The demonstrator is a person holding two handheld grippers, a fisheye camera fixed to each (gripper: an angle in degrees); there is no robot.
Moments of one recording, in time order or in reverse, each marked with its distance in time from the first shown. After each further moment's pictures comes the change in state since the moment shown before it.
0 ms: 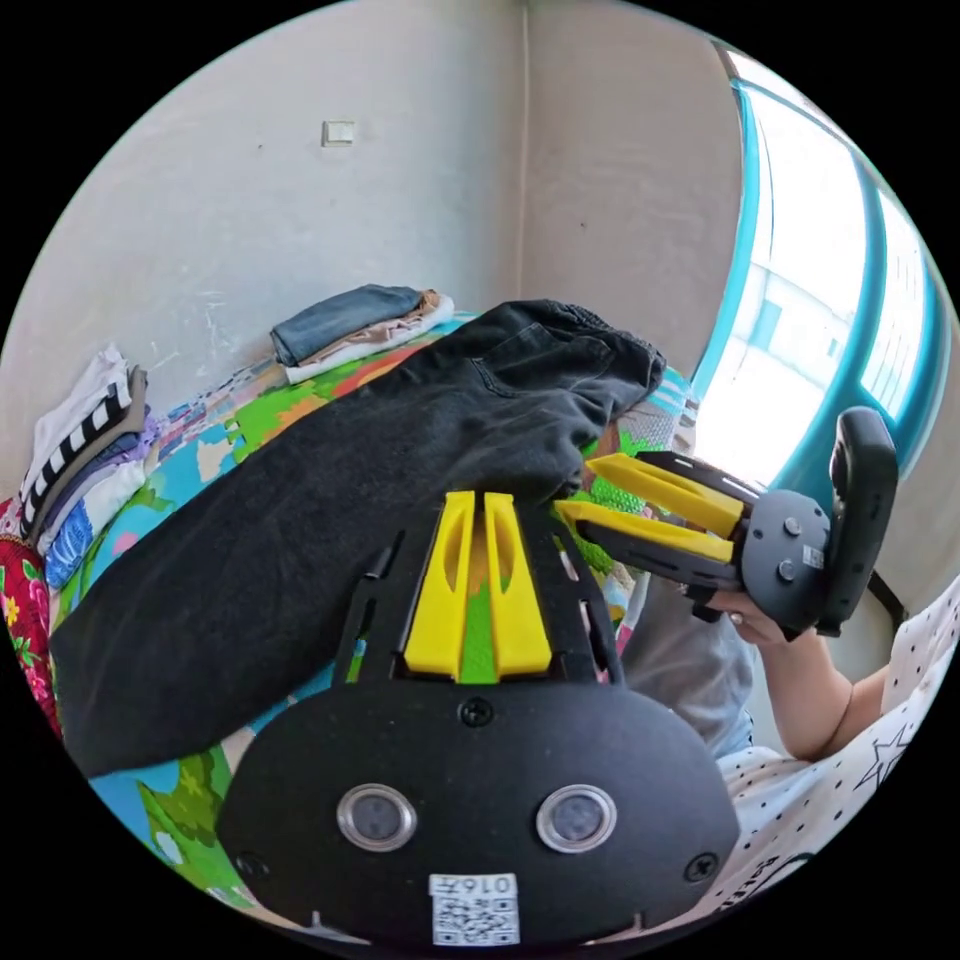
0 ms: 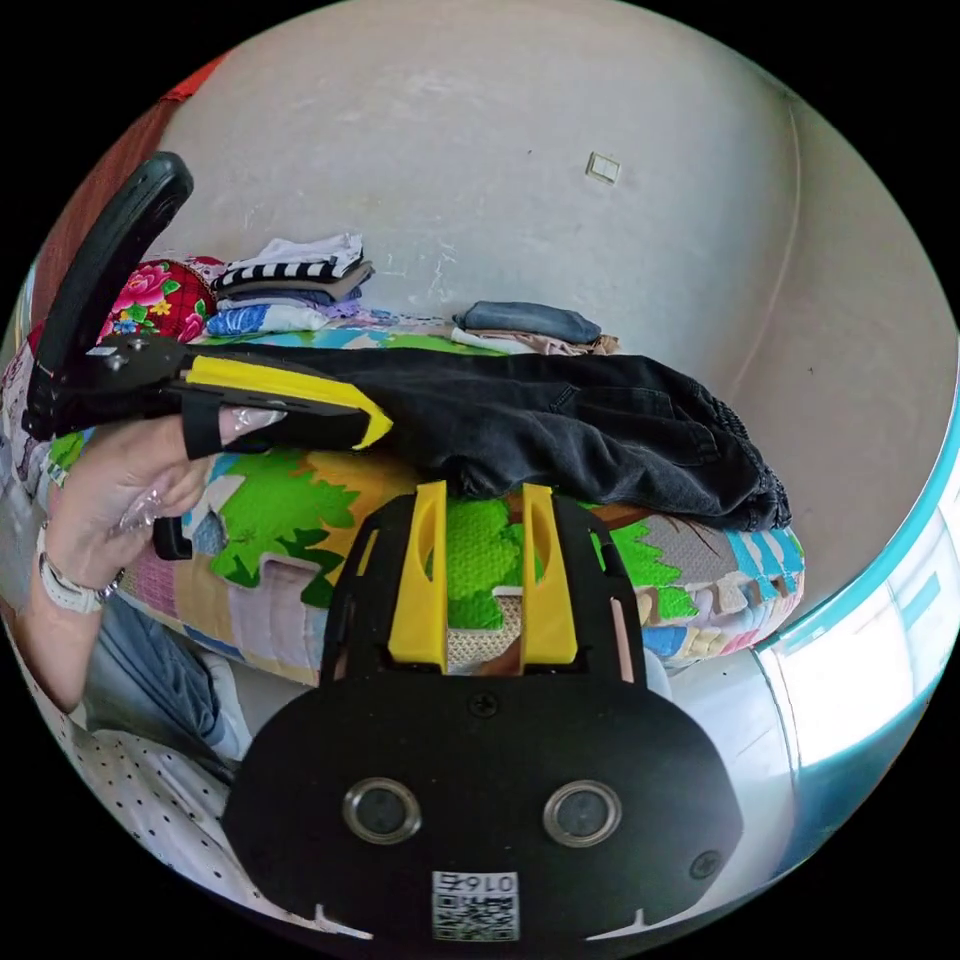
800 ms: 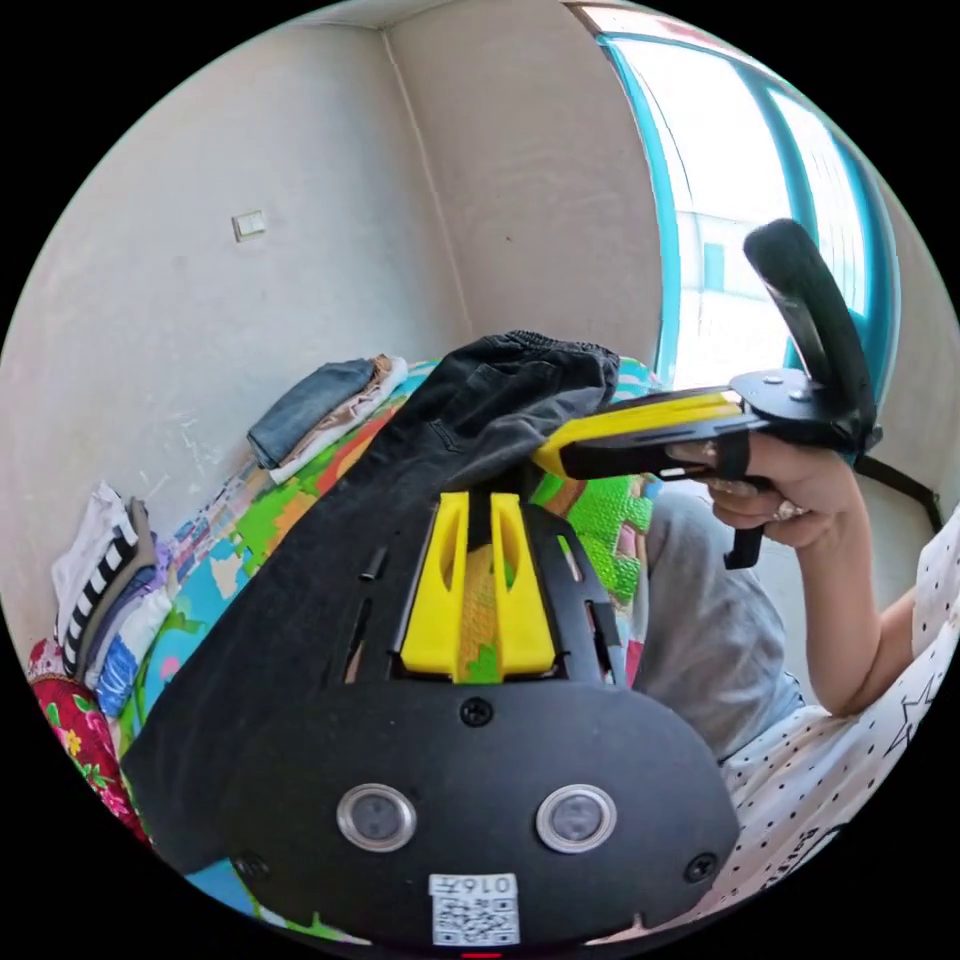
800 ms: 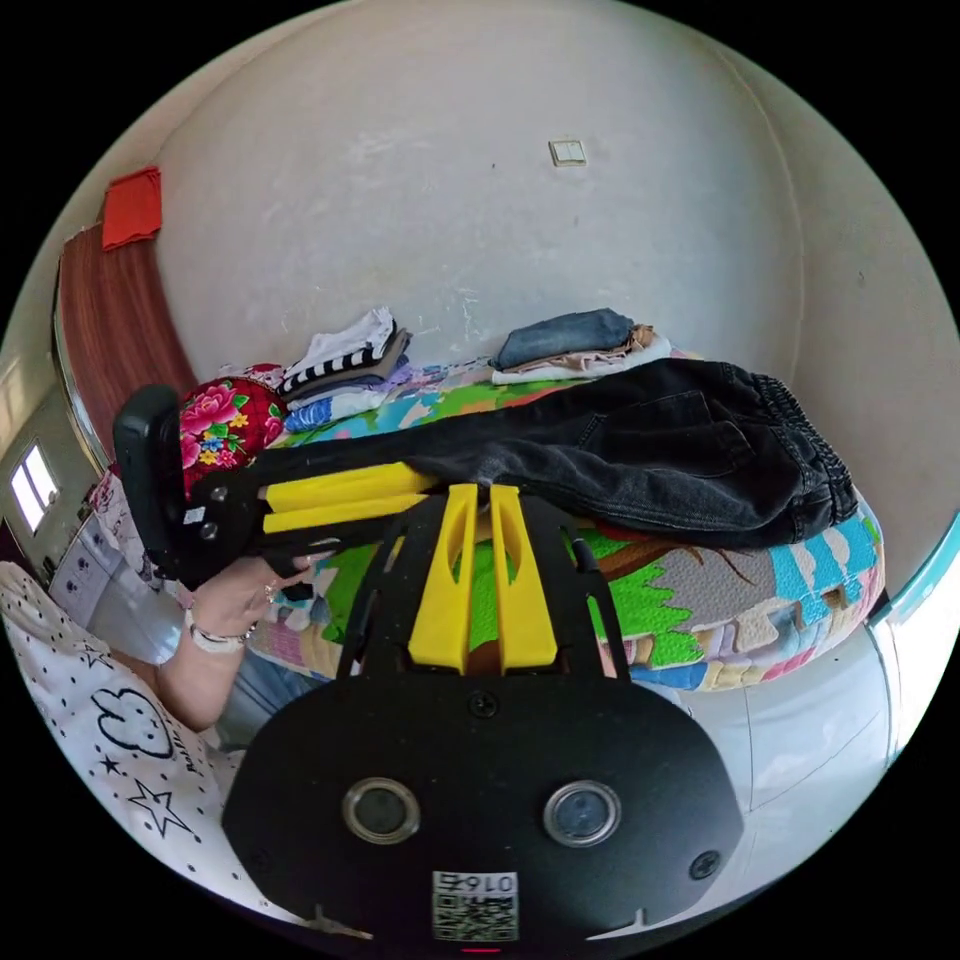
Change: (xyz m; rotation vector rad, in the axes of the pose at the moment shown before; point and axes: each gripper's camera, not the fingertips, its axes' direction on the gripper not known) left arm 0.133 0.021 0.074 0.089 -0.035 0.279; right arm 0.129 0.037 -0.001 0.032 -0.366 0.210
